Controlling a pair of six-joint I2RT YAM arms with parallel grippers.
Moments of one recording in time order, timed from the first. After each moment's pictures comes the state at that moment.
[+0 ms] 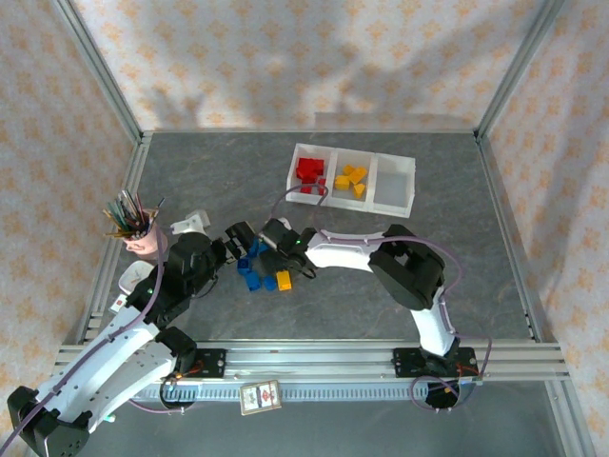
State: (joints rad) left arm -0.53 0.67 0.59 -0.40 -0.23 -0.91; right arm 0.99 2.03 1.35 -0.42 0.19 0.51
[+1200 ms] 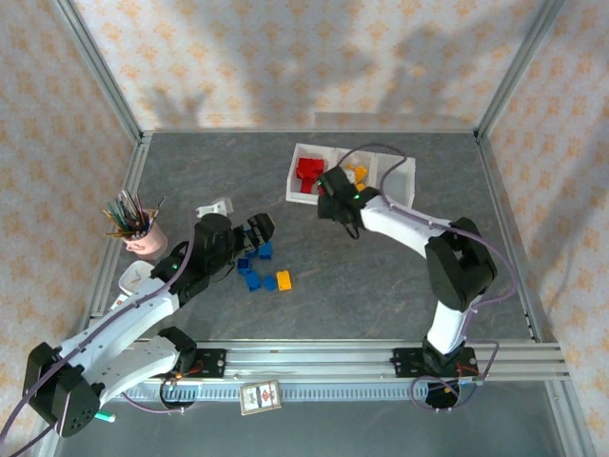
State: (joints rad) left arm -0.53 0.95 0.66 -0.24 -0.10 -0.87; right arm 0.61 1.79 1.31 -0.49 0.28 0.54
